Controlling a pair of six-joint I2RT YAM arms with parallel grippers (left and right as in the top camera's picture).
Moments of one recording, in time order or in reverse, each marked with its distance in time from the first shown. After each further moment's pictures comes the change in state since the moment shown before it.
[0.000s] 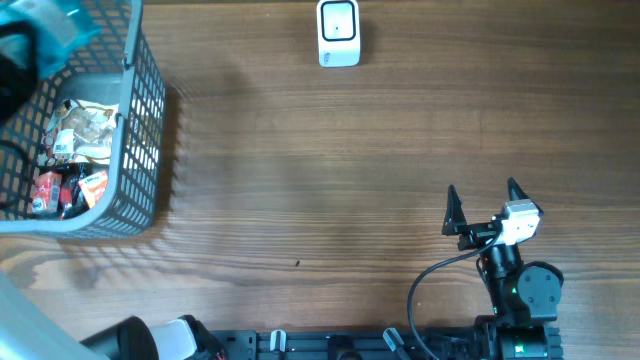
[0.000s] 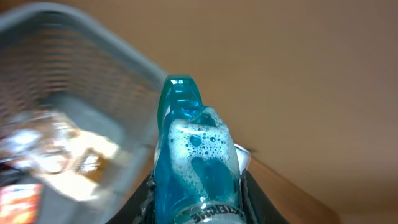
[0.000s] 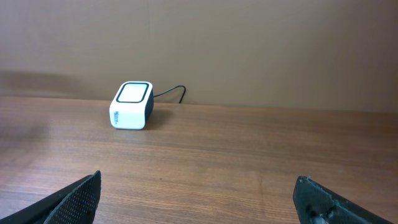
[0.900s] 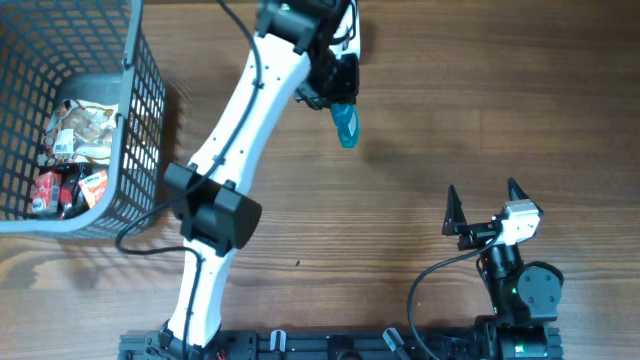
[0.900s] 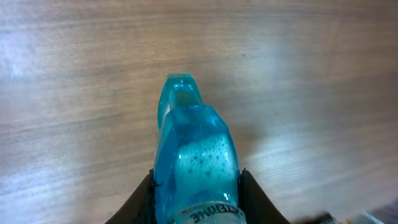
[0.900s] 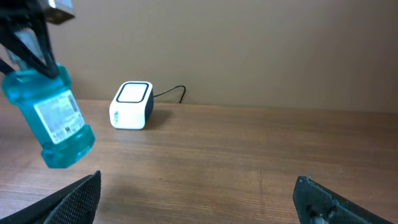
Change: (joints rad) left arm -0.941 0.786 -0.011 -0.046 -0.213 -0.049; right arm 0.000 0.000 0.000 0.000 0.000 0.000
